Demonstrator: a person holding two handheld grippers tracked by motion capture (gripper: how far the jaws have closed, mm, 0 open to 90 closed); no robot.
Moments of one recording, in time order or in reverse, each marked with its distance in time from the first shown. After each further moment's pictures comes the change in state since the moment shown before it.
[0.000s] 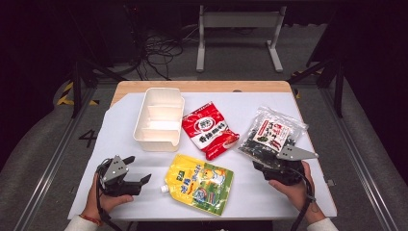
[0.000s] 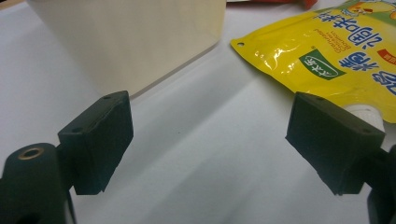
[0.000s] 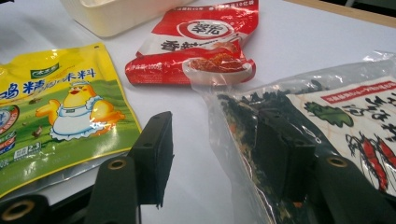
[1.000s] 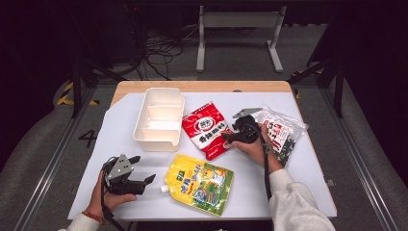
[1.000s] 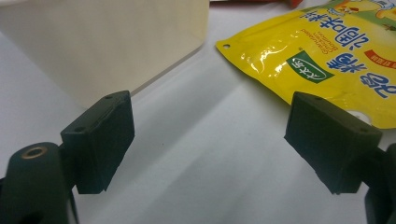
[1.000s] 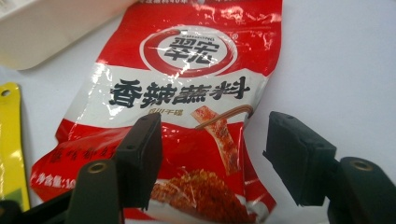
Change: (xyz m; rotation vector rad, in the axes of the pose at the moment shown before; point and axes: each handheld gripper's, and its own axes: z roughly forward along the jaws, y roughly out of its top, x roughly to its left) left arm -0.002 0.006 0.010 0.014 -0.049 0.020; right arm -0.025 0.081 0.145 0.237 0.019 0.030
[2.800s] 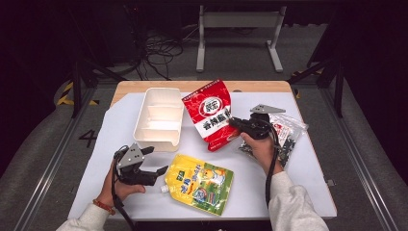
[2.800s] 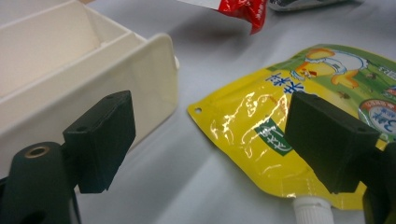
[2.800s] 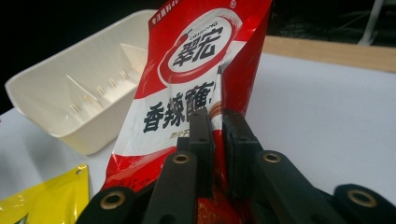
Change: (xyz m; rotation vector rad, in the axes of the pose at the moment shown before) left arm -0.005 0.054 0.011 -0.083 -0.091 0.015; right arm -0.008 -0.008 -0.044 -0.359 0.093 0.140
